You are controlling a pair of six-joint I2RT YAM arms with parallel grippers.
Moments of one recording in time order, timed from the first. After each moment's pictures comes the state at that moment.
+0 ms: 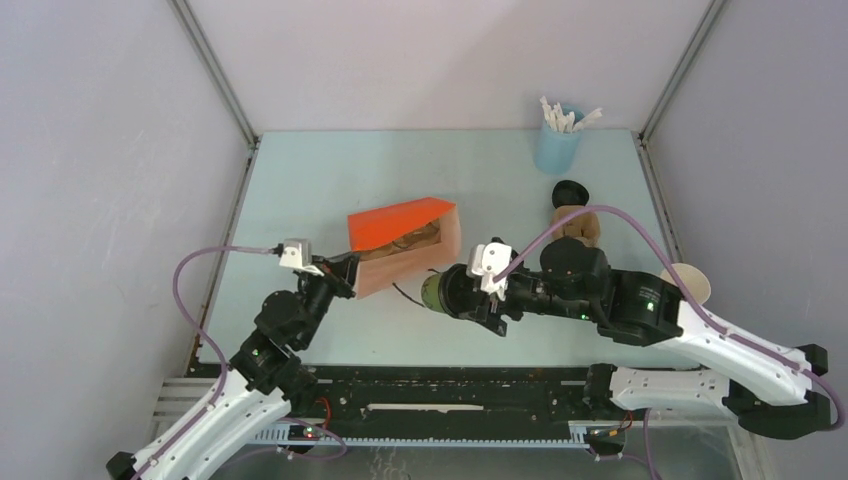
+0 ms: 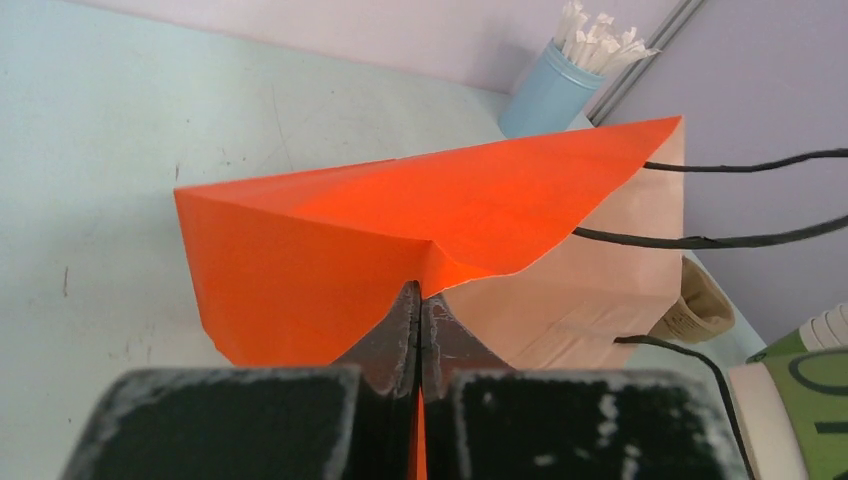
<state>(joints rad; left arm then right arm) -0.68 0.37 0.36 0.04 -0.33 -0.40 1.17 0.92 1.21 -0.68 -0.05 -0.25</state>
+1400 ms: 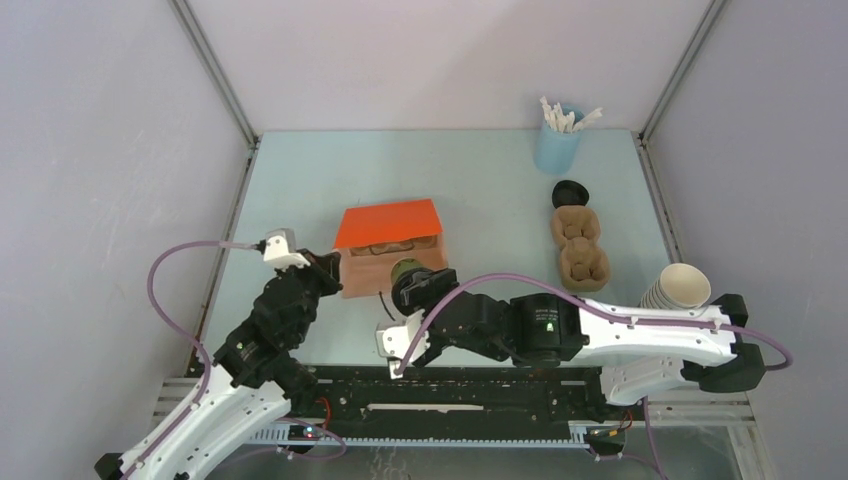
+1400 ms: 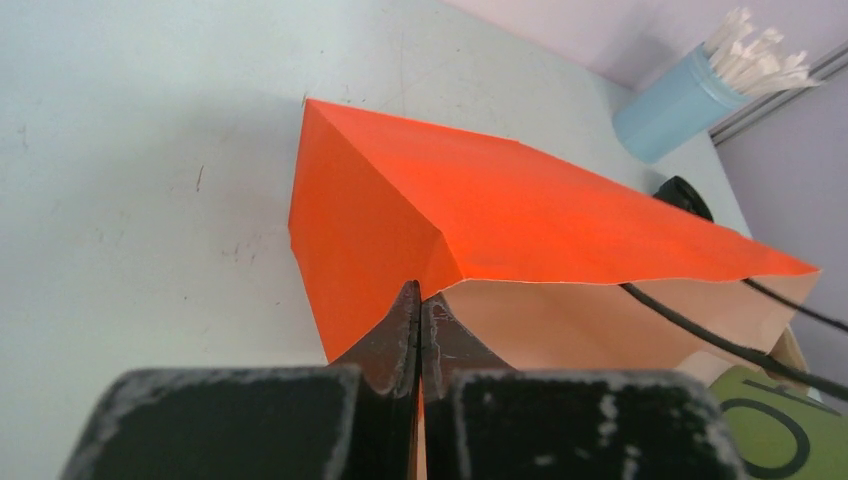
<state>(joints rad) -0.69 0.40 0.53 -0.32 -0.56 -0.58 1.50 1.28 1.32 -0.60 0.41 -0.78</state>
